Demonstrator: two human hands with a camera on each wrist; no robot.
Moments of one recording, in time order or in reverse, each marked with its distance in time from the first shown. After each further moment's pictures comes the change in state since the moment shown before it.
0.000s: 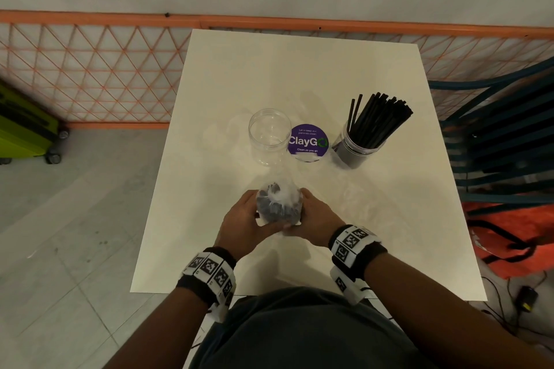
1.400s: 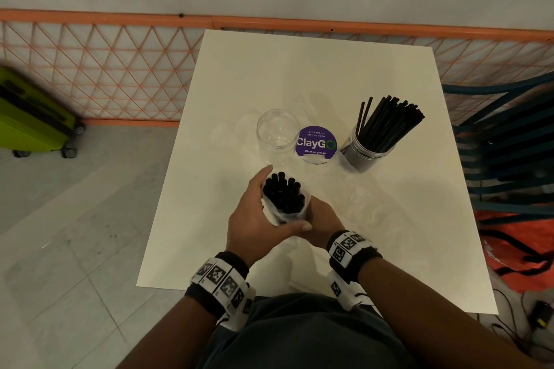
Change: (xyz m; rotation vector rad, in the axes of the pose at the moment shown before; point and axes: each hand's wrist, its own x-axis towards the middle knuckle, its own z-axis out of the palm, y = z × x) left_hand -0.006 0.051 -0.004 -0.152 0.085 -0.195; right_hand 0.003 -0.003 0.007 0.108 0.056 -0.015
